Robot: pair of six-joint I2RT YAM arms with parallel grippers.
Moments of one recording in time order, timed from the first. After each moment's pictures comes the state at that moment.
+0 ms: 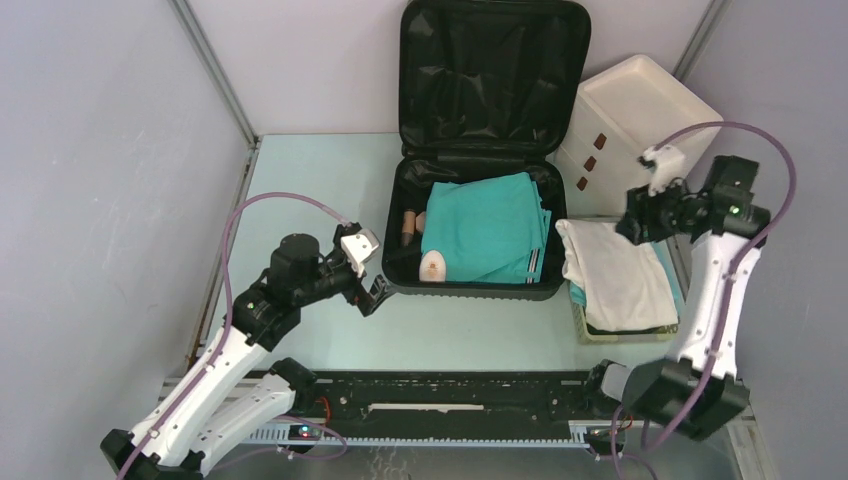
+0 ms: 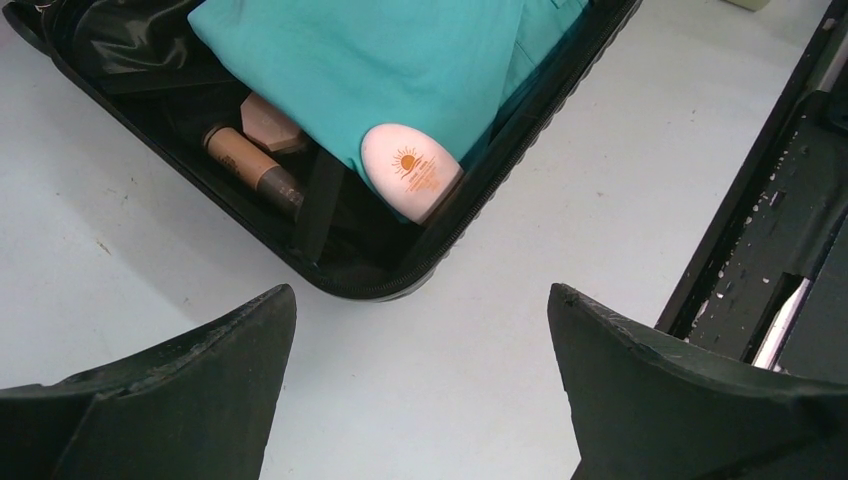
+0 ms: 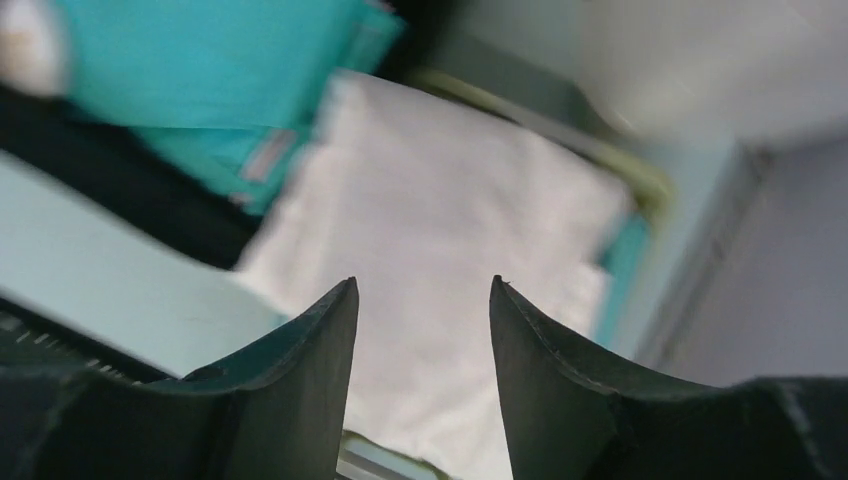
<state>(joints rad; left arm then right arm) -0.54 0.70 0.75 -0.47 0.35 0.25 -0.48 1.27 1.41 -1.11 -0.56 -0.64</state>
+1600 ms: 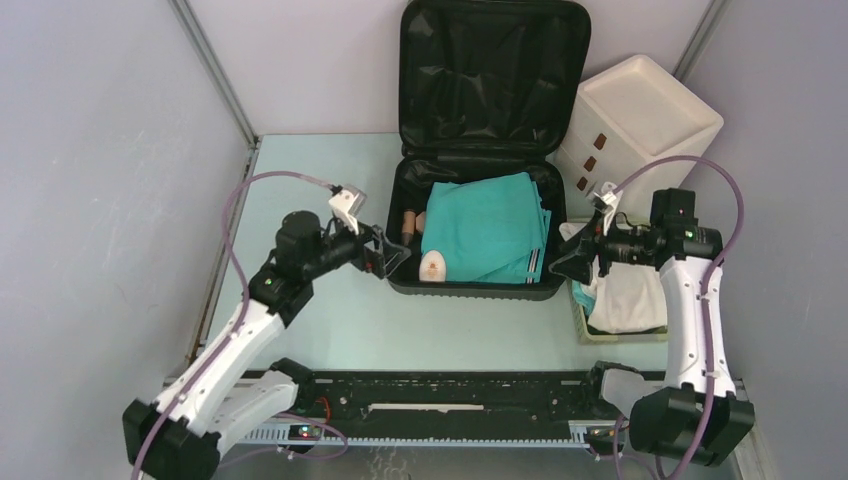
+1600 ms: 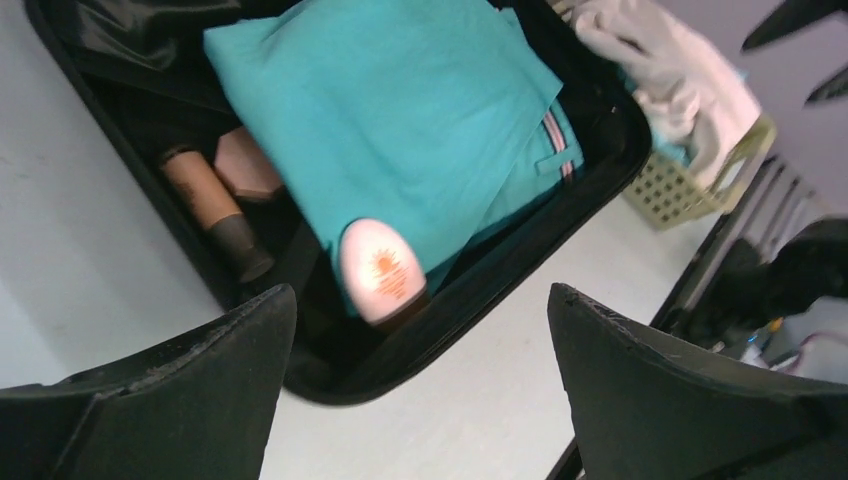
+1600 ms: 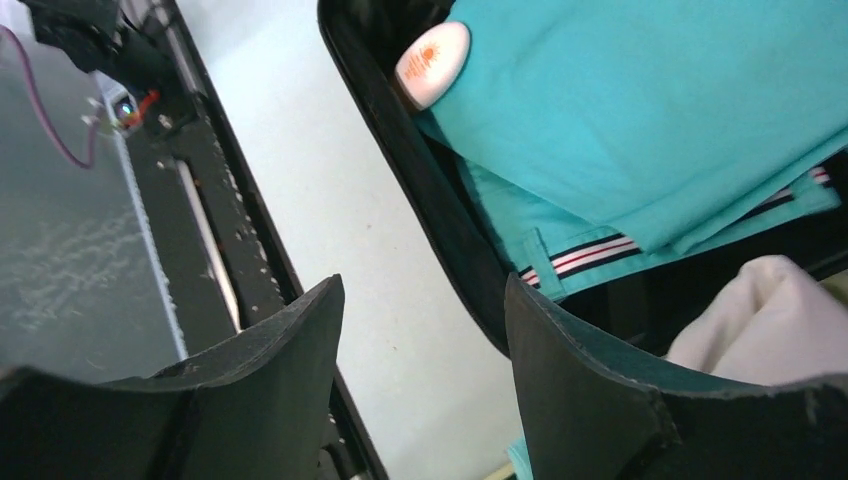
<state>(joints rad) -0.42 0.84 0.73 -0.18 0.41 -0.15 -0.20 1.08 1.15 -1.17 -1.09 -0.82</state>
